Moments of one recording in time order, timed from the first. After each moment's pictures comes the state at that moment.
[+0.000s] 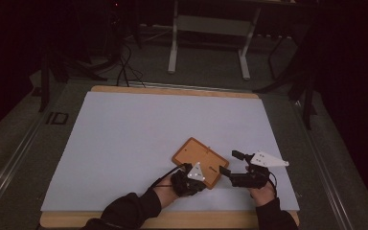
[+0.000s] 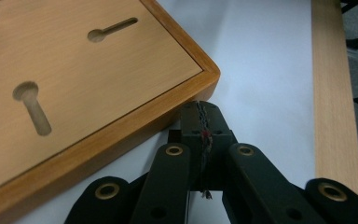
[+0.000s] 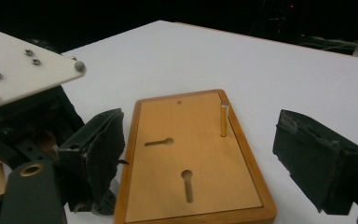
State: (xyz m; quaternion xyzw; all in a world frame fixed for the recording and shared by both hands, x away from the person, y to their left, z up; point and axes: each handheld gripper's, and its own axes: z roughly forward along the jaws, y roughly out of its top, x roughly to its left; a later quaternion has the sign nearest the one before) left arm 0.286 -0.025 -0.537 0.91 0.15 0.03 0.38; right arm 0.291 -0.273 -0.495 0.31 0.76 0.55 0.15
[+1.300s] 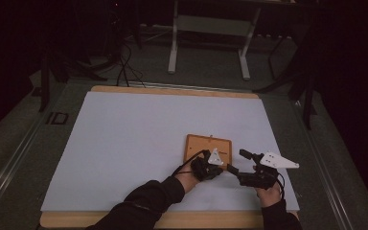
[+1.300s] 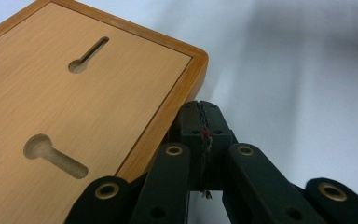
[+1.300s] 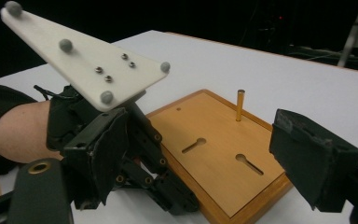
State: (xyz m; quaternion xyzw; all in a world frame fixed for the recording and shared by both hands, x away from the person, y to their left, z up) left arm 0.335 -0.079 -0.541 0.90 0.17 0.07 0.40; right arm 0.289 -0.293 -0.490 0.31 0.75 0.56 0.17
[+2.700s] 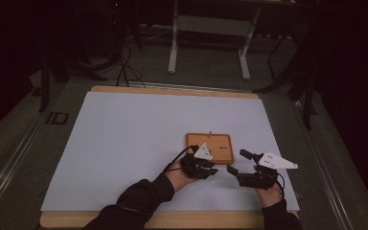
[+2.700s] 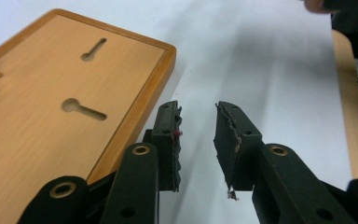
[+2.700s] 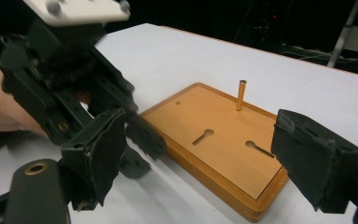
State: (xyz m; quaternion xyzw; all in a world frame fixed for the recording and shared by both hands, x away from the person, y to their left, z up) left arm 0.328 -0.037 -0.512 0.87 0.19 0.04 0.45; right arm 0.288 -0.291 -0.490 0.30 0.76 0.55 0.18
